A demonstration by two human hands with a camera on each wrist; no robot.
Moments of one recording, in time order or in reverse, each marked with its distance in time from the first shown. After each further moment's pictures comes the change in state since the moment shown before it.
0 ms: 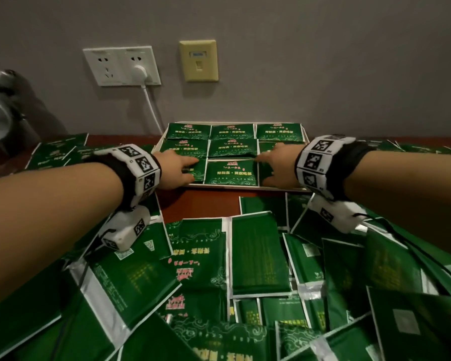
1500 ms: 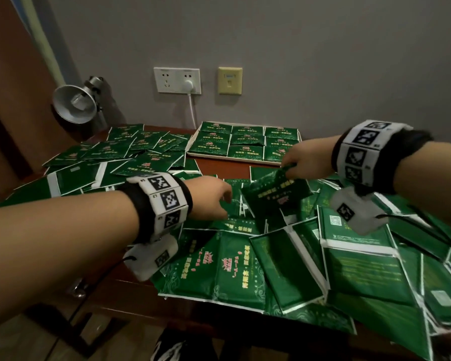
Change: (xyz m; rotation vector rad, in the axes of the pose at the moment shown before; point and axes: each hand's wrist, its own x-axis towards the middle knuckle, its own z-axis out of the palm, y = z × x) left_hand -0.268 0.071 0.016 -0.158 0.014 0.249; right_hand -0.213 -0.047 -0.032 0.046 0.041 -0.109
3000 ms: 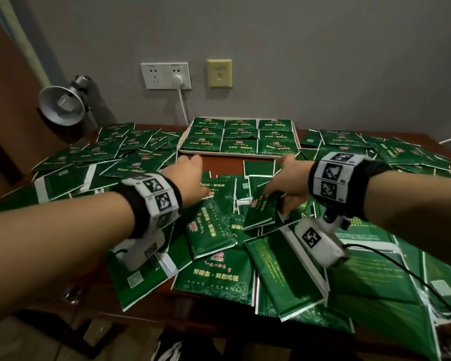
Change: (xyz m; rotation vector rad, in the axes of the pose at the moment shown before) left_hand 0.021 -0.020 0.005 -0.053 0.235 -0.285; right_hand 0.008 -0.015 0.050 0.932 -0.071 0.307
